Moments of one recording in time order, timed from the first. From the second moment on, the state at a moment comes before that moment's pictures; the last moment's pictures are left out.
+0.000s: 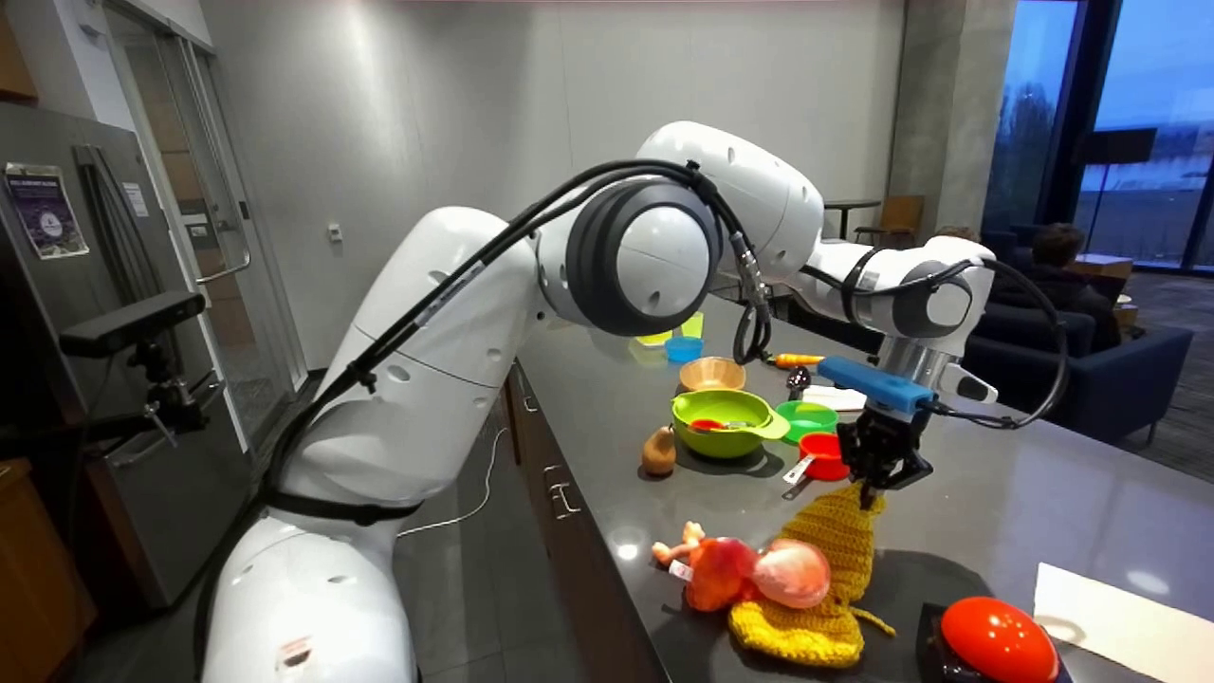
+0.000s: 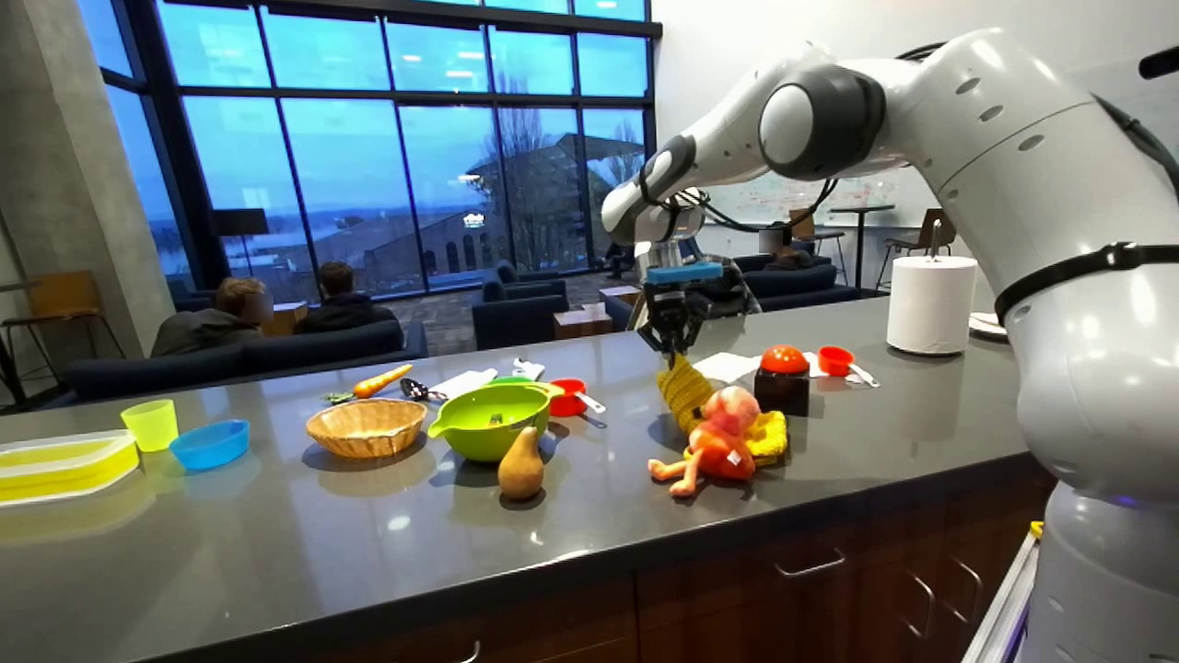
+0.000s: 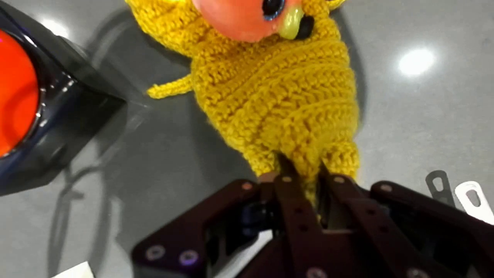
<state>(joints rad) -0.22 0.60 -0.12 -1.40 0.10 1.66 0.05</state>
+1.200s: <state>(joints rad) -0.22 0.17 -0.18 -1.97 0.21 1.80 0.26</state>
